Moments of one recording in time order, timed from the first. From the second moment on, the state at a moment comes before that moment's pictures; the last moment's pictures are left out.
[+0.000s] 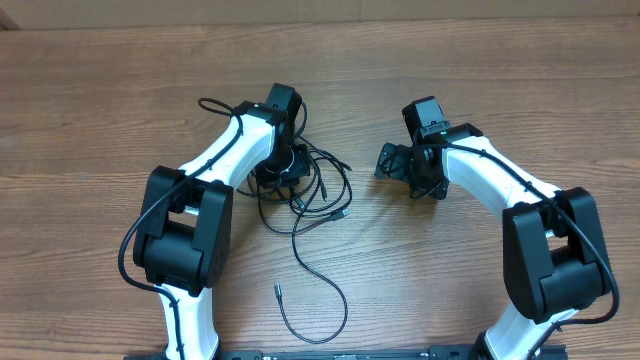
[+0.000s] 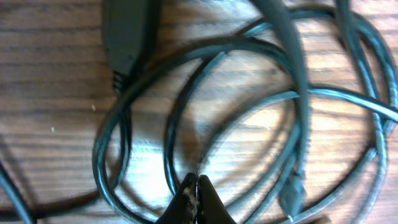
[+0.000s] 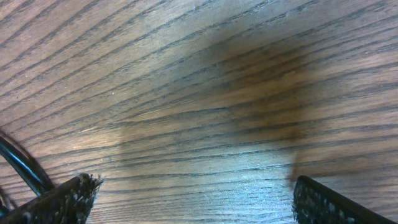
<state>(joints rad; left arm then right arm) -0.34 2.07 1.47 -0.92 0.18 -0.44 0.29 1.87 1.18 -0.66 -0.09 0.62</state>
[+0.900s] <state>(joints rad) -0.34 2.07 1.52 -0.92 -0.03 -0.47 0.29 1.87 1.18 -0.66 -0.09 0.62</state>
